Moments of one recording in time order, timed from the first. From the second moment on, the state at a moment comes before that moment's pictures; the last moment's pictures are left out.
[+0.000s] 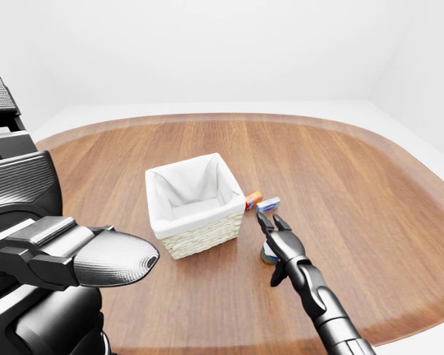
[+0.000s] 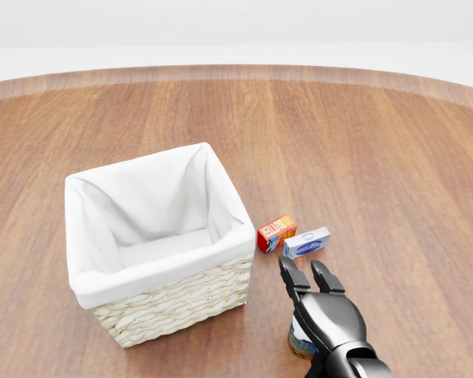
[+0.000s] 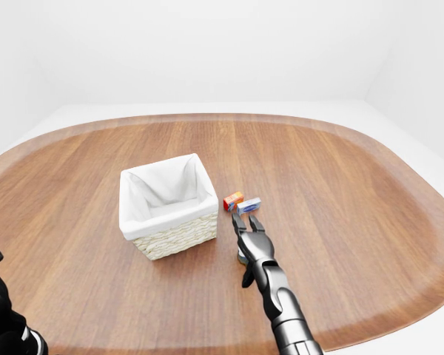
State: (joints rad) left arm -0.30 0.30 0.11 -1.05 -0.49 0.09 0.42; right arm -0.12 -0.11 0.10 0.43 -1.10 -0.09 0.01
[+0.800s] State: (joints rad) left arm -0.30 0.30 0.12 -1.05 -0.48 0.09 0.41; right arm -0.19 -0.12 0.11 0.64 -1.09 -0.09 -0.10
